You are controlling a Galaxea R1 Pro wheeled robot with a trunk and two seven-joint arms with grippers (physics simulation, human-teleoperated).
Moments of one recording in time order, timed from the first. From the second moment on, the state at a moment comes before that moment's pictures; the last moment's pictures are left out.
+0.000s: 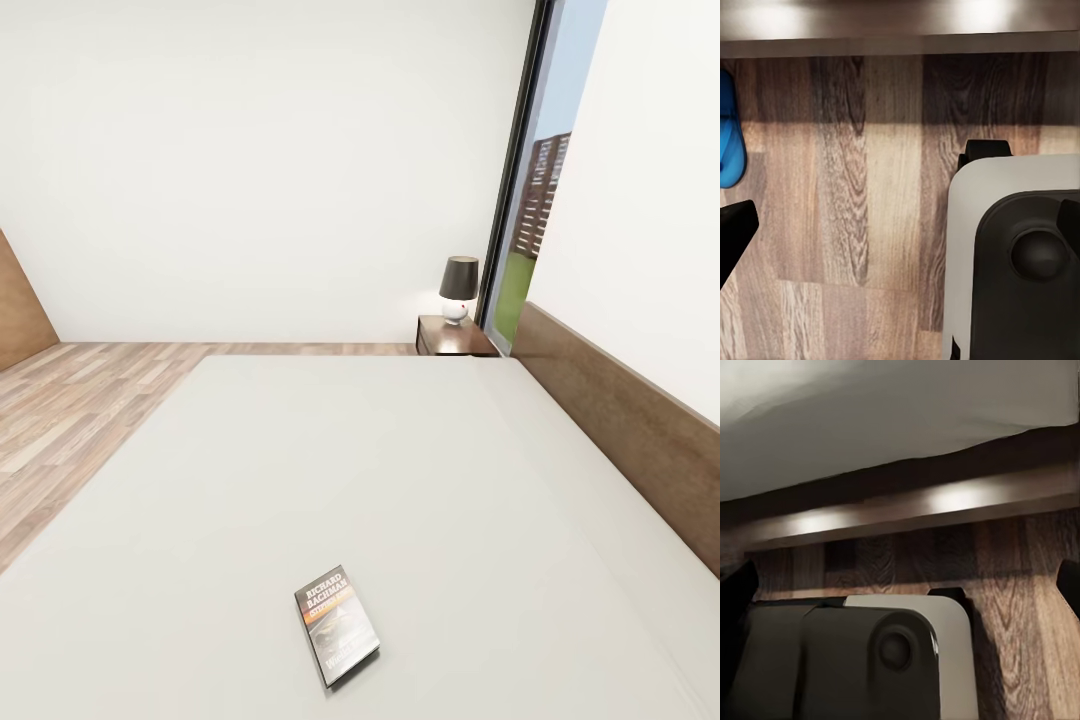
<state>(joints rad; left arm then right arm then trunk) -0.14 0.13 -1.04 0.00 1.04 -0.24 0.03 0.17 -0.19 -1.09 -0.49 0.36 -0.33 1.12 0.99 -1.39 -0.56</state>
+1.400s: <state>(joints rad) -0.14 0.13 -1.04 0.00 1.04 -0.24 0.03 0.27 0.05 -1.59 -1.48 0.06 0.03 1.57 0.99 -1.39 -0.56</state>
